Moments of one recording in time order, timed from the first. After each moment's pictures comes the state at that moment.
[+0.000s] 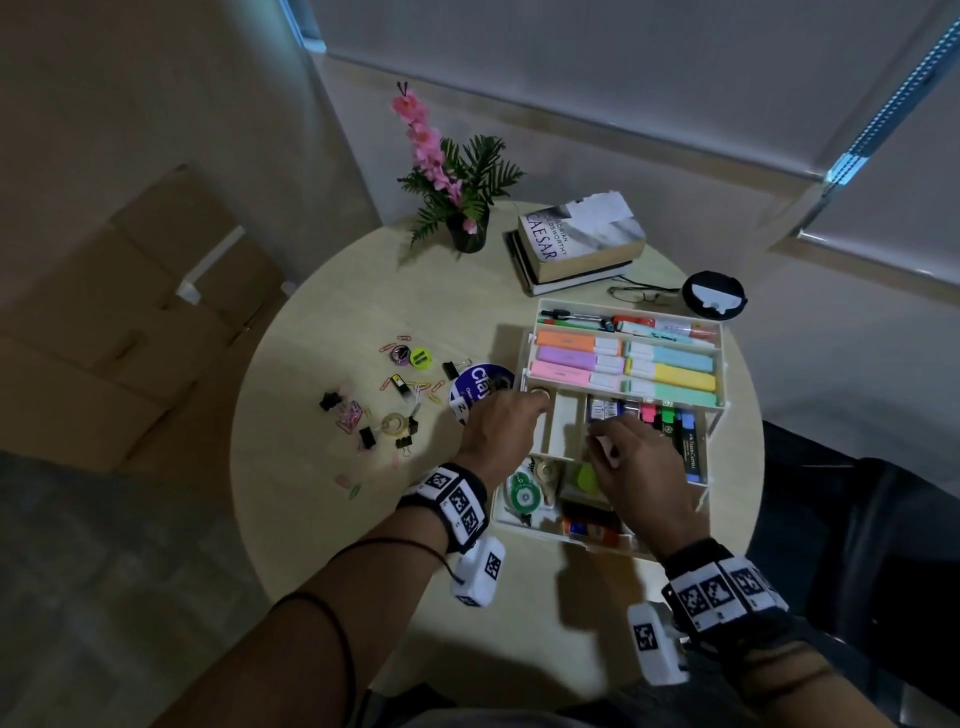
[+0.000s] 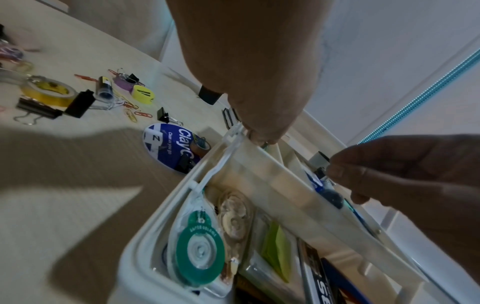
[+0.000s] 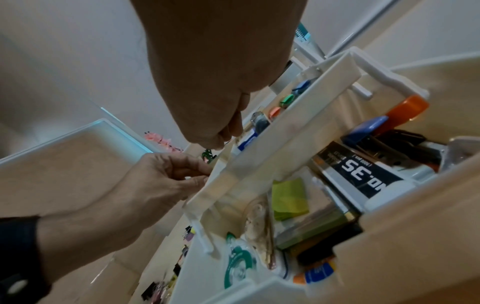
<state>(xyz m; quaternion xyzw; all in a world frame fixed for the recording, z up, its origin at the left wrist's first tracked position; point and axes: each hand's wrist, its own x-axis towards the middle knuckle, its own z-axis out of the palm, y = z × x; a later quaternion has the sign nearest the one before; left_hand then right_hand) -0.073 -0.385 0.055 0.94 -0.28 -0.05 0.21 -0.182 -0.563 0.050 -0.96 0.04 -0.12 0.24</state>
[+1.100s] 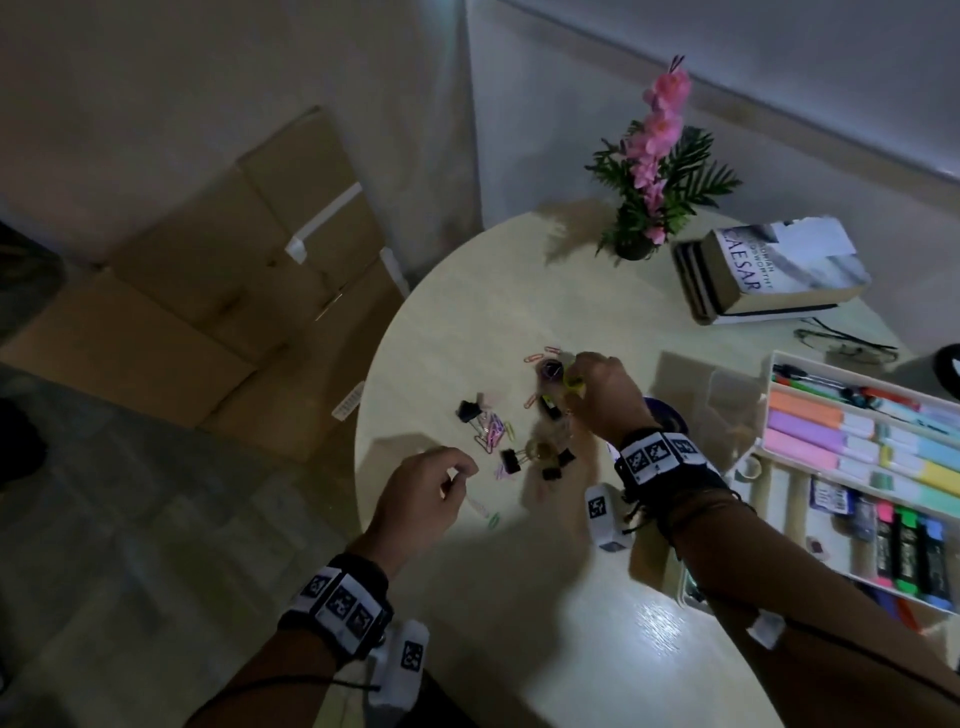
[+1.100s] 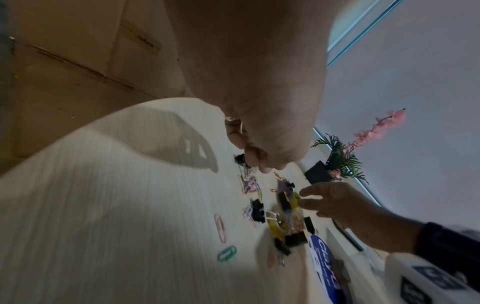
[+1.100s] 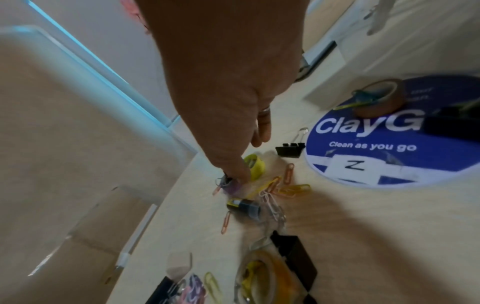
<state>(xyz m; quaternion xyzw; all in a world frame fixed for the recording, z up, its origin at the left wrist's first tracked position) -0.044 -0.059 0.011 0.91 -0.10 -0.12 0.38 0.065 -0.353 -0.013 -0.97 -0.01 0.10 0.21</state>
